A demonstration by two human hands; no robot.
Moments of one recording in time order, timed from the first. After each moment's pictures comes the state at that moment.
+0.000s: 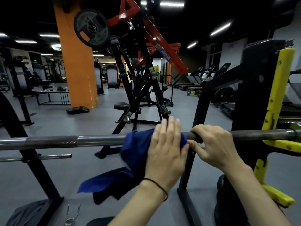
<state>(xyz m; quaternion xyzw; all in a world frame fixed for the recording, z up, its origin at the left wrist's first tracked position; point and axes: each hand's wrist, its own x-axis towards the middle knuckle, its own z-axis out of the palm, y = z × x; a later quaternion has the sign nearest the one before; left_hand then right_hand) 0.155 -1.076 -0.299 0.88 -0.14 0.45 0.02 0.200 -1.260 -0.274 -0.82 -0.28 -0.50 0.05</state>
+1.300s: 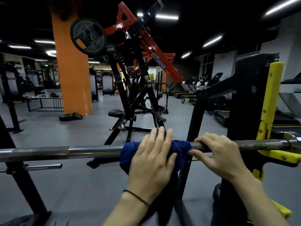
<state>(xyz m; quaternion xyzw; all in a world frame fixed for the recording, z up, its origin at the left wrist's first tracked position) 0.154 -1.051 -0.291 0.89 -0.15 0.43 0.00 0.201 -1.286 -0.274 -0.84 -0.26 -0.47 0.09</state>
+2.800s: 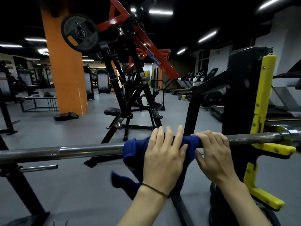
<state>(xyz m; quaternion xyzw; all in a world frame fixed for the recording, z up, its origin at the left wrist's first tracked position) 0.164 -1.098 -0.288 0.88 -0.13 0.45 0.01 0.203 -1.282 -0.306 -0.81 -0.21 -0.54 0.09</state>
